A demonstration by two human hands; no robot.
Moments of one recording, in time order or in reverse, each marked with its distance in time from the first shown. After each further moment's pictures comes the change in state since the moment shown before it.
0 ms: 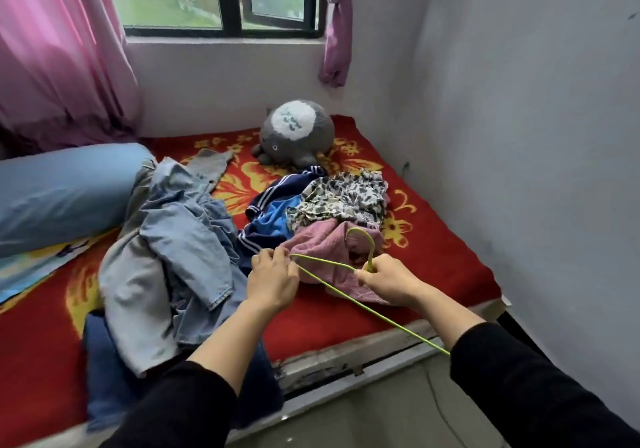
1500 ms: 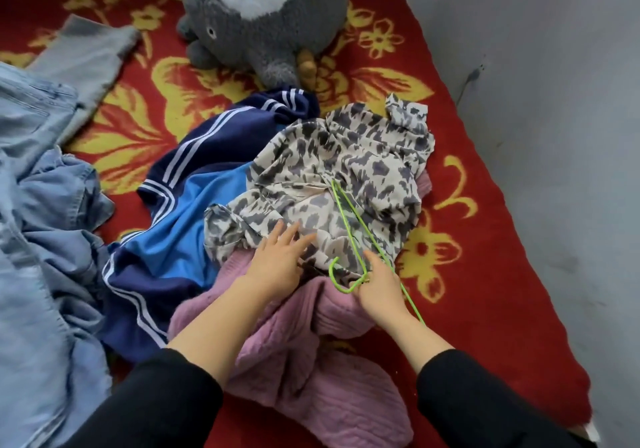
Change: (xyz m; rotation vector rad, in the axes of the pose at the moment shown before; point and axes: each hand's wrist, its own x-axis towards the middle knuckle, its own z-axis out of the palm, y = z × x) left_hand 0.481 0.029 0.276 0.206 -0.515 0.121; right_hand 0.516 0.213 0.033 0.138 -0.070 0.341
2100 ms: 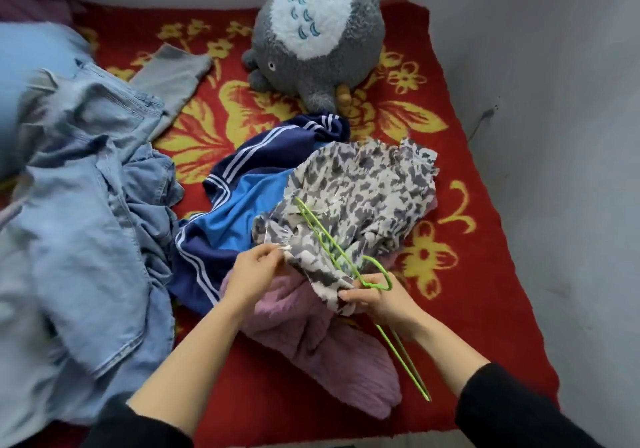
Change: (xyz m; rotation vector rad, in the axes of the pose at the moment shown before) left_hand -0.157 0.016 -0.060 -1.193 0.403 -0.479; right_hand -0.115 -0.051 -0.049 0.335 -0.470 -0.131
